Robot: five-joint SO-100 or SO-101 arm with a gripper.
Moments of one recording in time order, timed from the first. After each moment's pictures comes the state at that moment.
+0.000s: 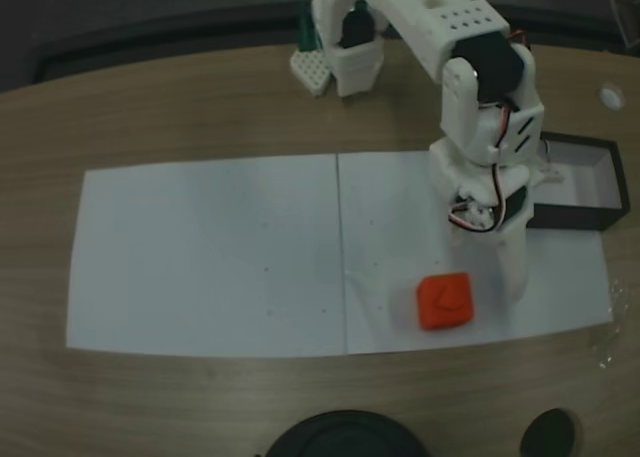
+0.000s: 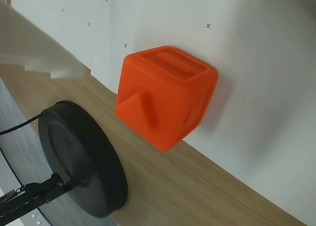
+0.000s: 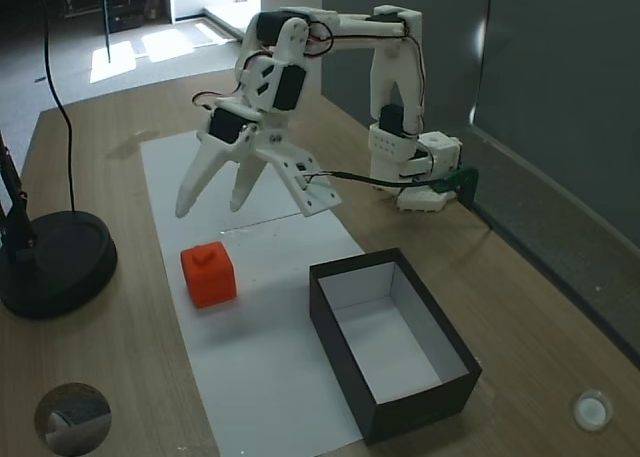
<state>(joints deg) -17.8 84.6 74.4 74.9 -11.9</state>
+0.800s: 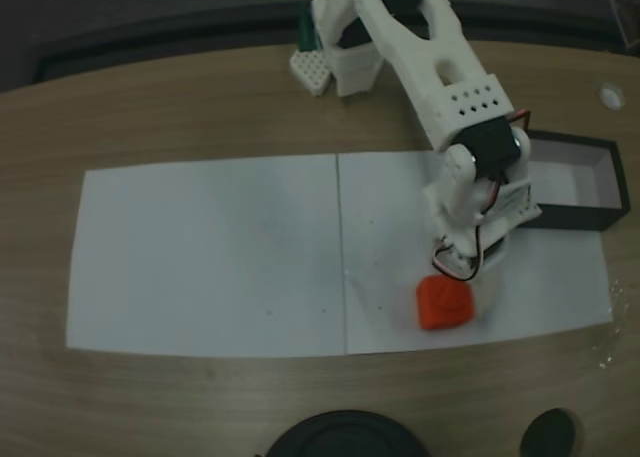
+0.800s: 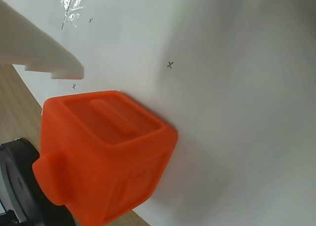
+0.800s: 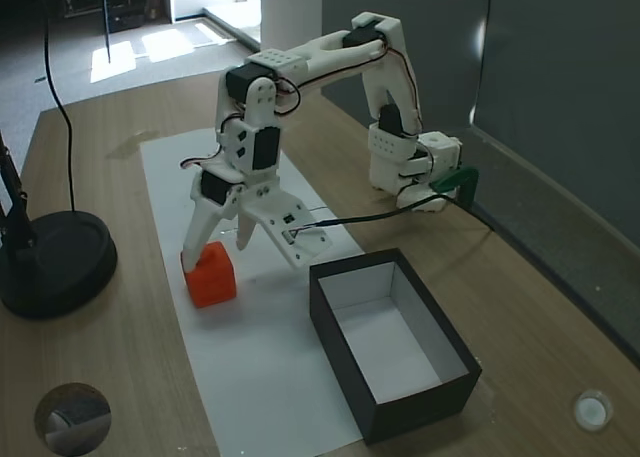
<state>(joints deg) -17.1 71.1 72.9 74.2 -10.5</state>
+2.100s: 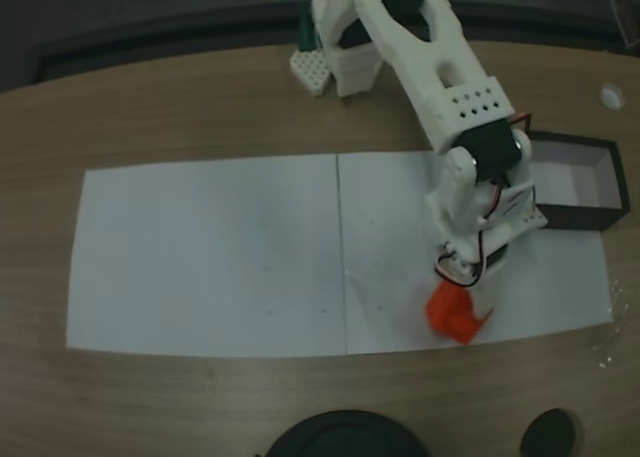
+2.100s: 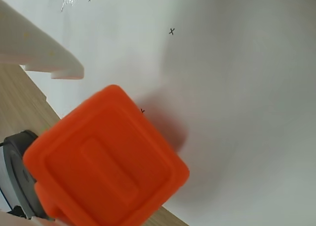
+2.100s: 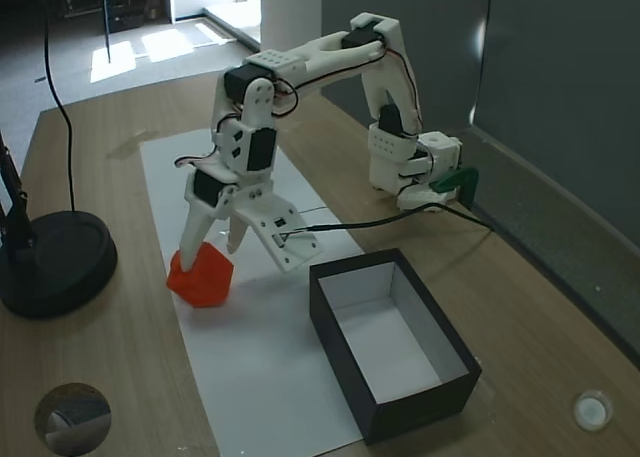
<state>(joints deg) -17.1 70.5 71.5 71.4 -9.1</state>
